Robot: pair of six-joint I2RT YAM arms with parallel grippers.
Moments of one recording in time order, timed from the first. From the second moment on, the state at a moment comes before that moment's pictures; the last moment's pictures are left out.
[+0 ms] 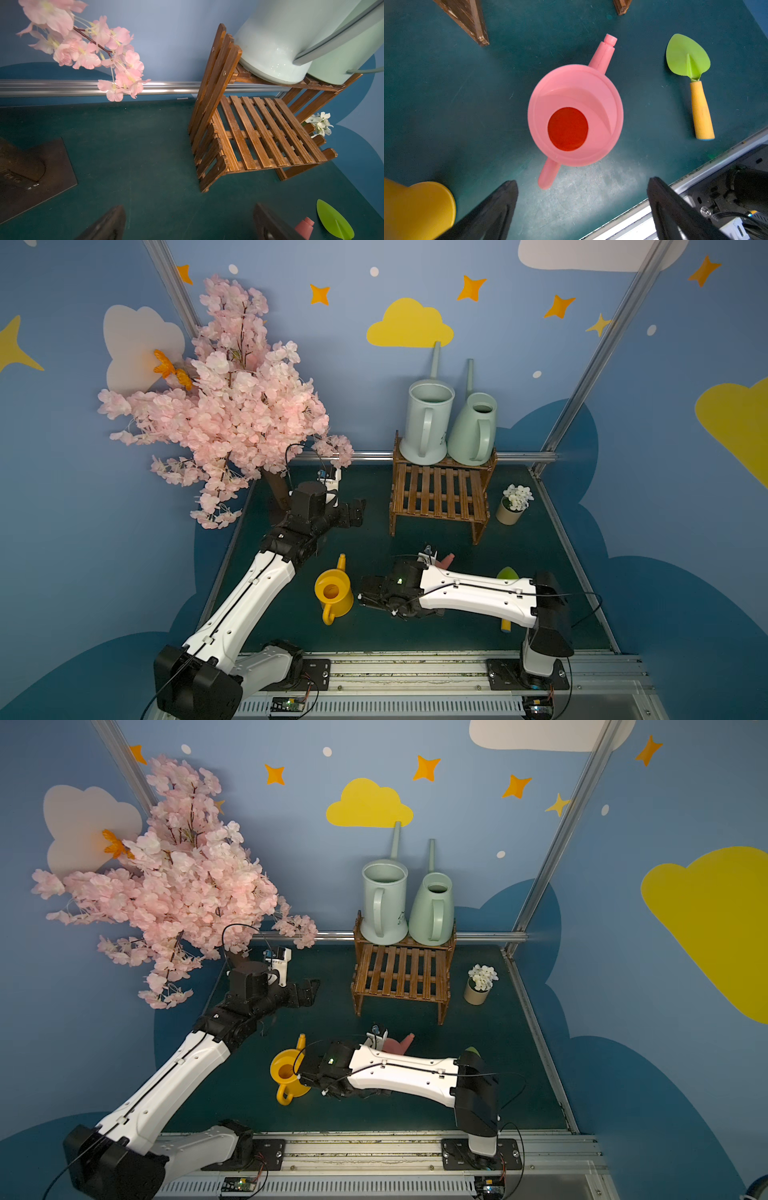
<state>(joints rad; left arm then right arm) -0.34 1.16 1.06 -0.35 0.05 -0.23 1.38 1.85 1.65 -1.55 0.60 1.77</state>
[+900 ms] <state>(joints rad) -0.29 1.09 1.00 -0.36 0.04 -0.24 1.25 1.95 1.48 -1.33 0.49 1.60</state>
